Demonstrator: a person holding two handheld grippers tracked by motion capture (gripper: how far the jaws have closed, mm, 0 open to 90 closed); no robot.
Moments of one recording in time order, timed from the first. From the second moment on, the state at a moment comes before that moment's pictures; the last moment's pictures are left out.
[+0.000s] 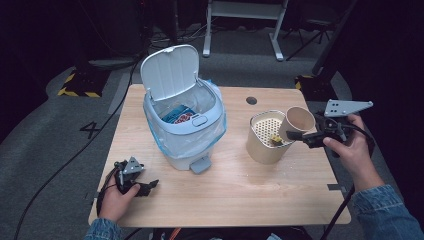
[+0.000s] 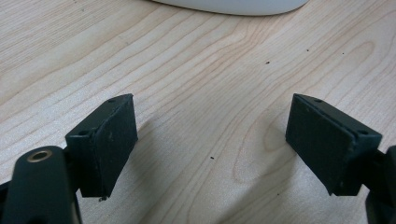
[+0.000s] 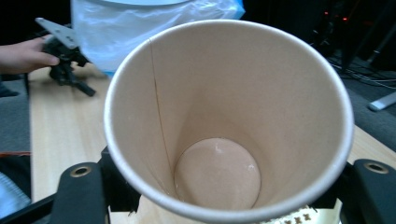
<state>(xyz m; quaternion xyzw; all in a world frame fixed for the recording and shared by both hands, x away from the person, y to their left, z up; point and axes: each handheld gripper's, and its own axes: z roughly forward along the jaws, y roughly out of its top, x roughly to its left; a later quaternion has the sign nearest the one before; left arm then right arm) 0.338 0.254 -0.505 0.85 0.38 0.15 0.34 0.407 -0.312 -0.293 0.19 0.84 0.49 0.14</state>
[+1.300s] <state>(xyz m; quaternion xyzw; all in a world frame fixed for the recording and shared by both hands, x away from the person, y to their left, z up) 0.335 0.255 -0.504 0.84 0.38 0.15 0.34 0.427 -0.233 -0.248 0.16 0.86 0.47 0.13</state>
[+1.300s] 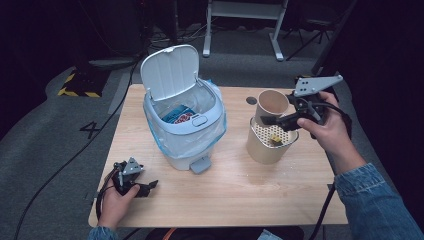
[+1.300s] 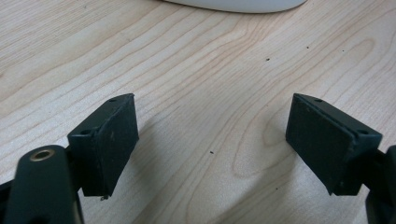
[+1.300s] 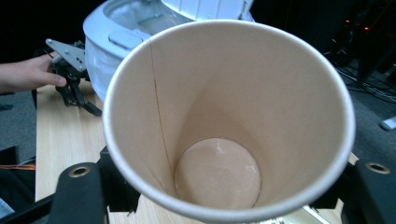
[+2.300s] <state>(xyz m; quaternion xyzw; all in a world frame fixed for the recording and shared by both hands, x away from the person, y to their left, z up) 0.338 0.254 -0.504 0.84 0.38 0.15 0.34 0.469 -0.100 -0.226 0.17 0.84 0.50 0.13</state>
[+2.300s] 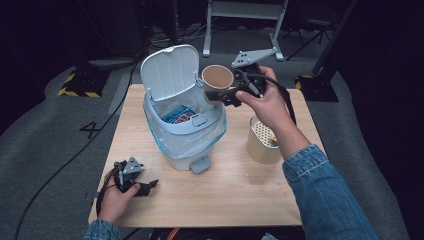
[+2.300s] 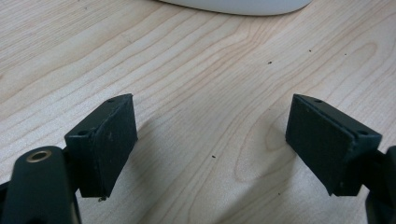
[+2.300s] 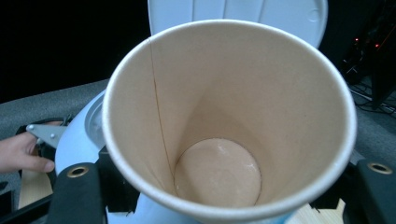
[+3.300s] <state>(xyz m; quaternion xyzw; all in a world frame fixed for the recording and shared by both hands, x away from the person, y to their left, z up) 0.339 0.253 -0.505 0.84 0.39 0.15 0.34 0.495 -0.039 -0.262 0.21 0.82 0.51 0.18</state>
